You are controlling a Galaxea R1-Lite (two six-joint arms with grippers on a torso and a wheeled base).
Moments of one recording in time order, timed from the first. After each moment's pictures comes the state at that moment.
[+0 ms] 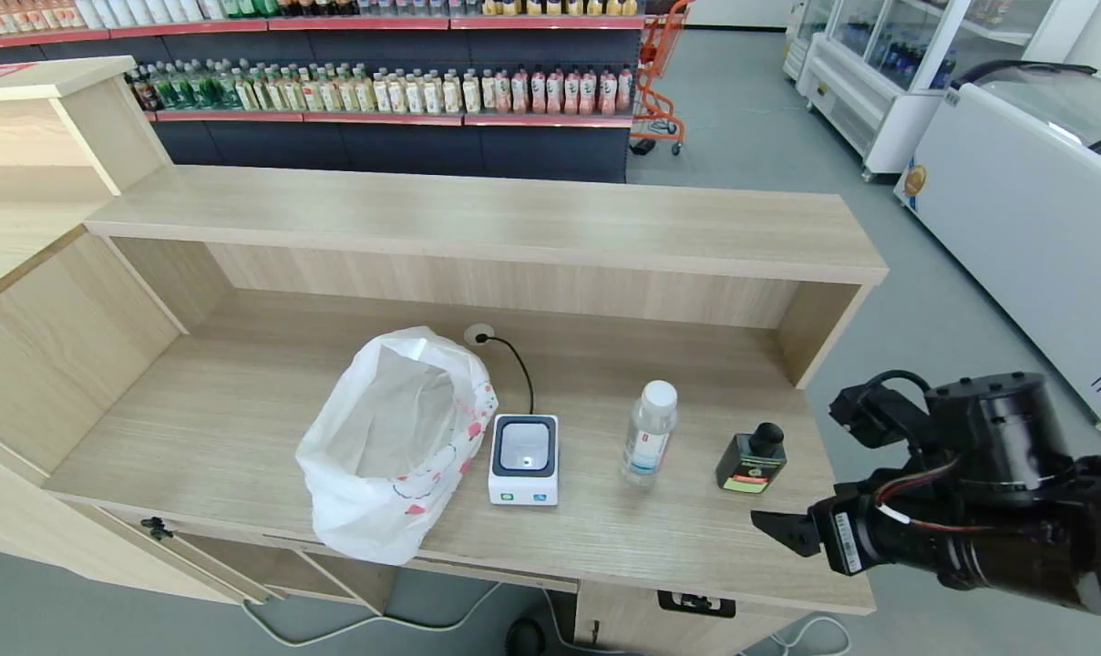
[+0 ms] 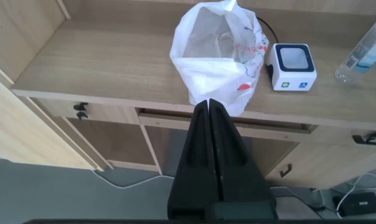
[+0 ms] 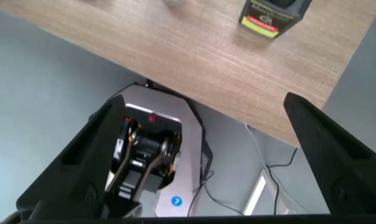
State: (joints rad) left arm 0.00 0.00 0.00 0.00 -0.03 0.01; right arm 0.44 1.56 -0.54 -0.38 -0.07 0.05
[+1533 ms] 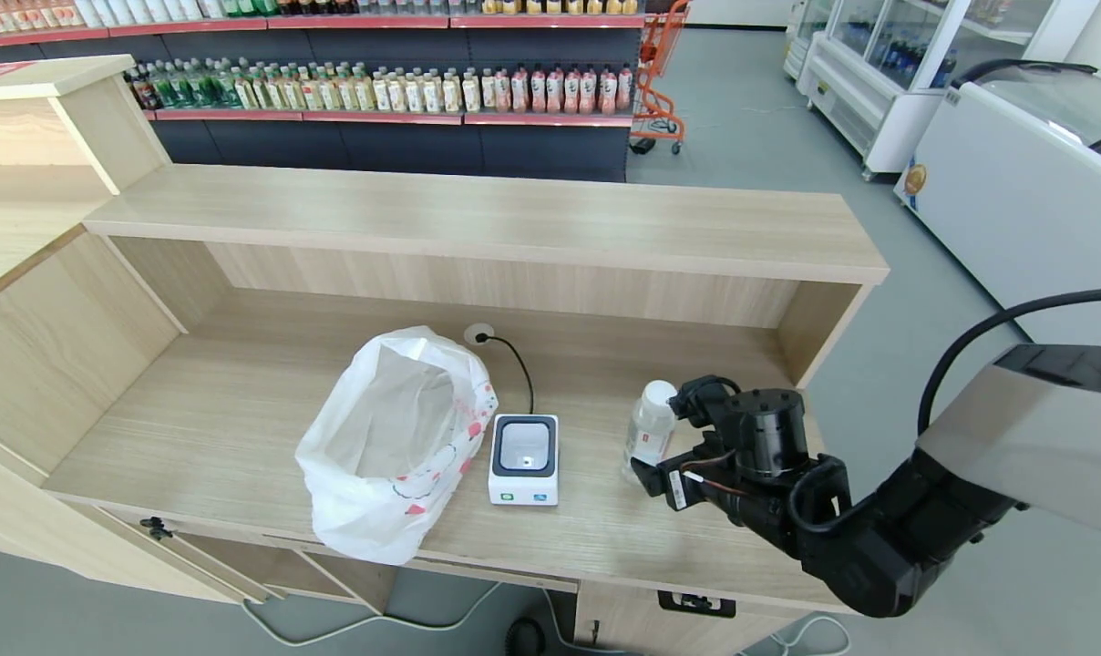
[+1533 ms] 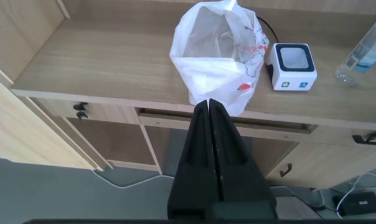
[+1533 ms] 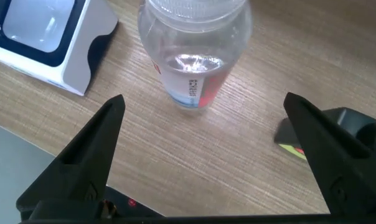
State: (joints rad) left arm 0.00 0.00 0.00 0.00 -0.03 0.01; right arm 0.55 2.14 -0.75 -0.98 -0.22 -0.05
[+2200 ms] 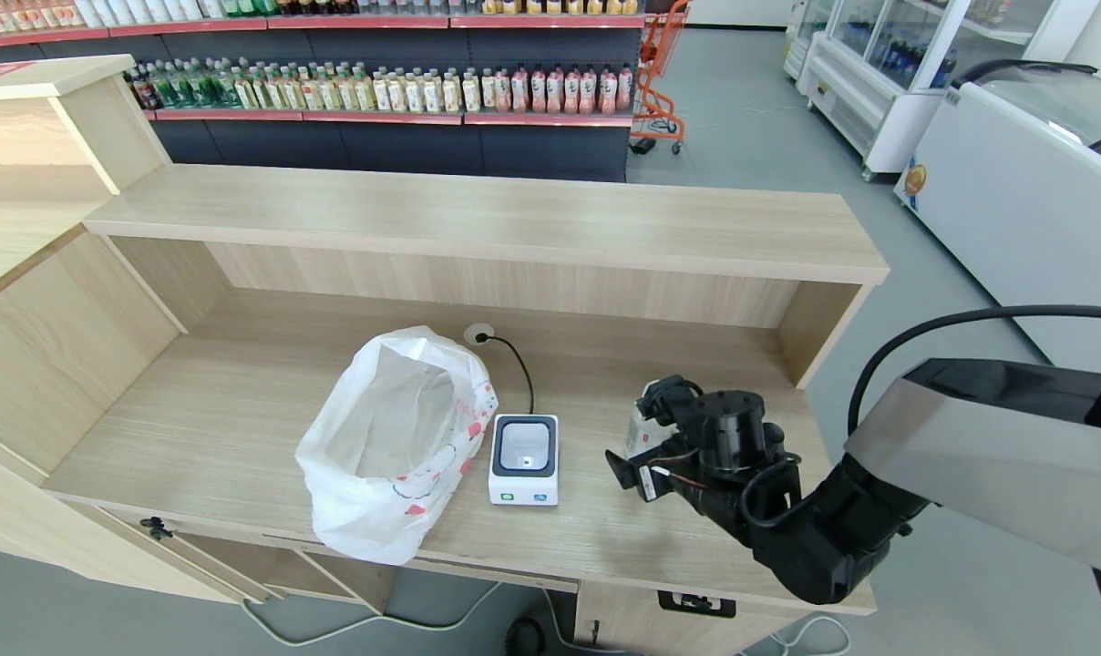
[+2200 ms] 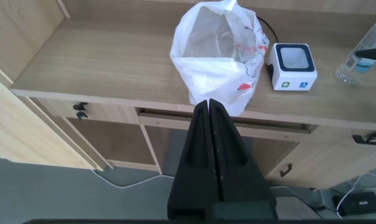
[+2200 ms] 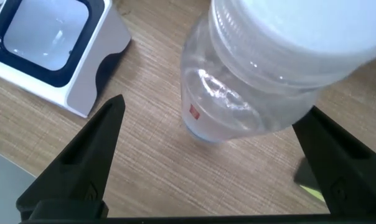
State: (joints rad) left arm 0.00 0.00 0.00 0.00 -0.03 0.01; right arm 0.57 2.27 -0.88 -1.05 -0.22 -0.12
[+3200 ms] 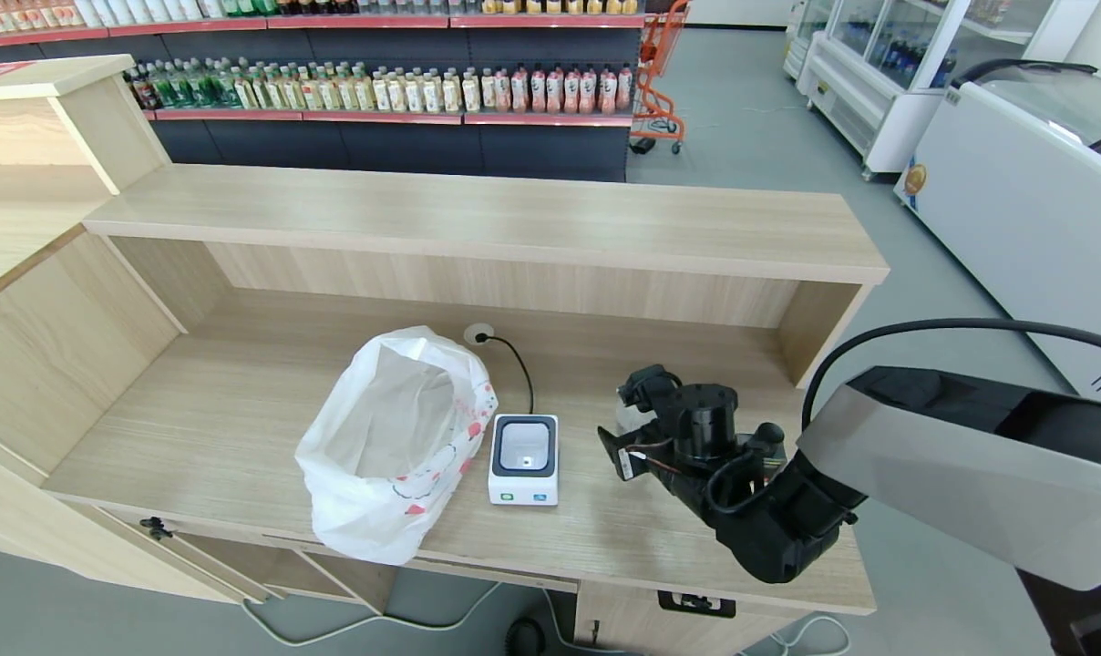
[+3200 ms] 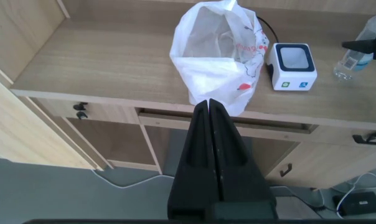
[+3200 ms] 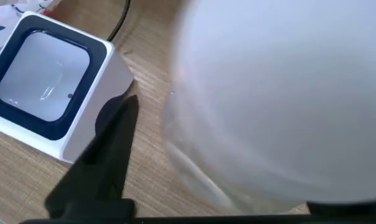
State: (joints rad) left arm 0.00 0.00 0.00 0.00 -0.03 0.01; right arm 0.57 2.38 -1.03 -1.09 -0.22 -0.12
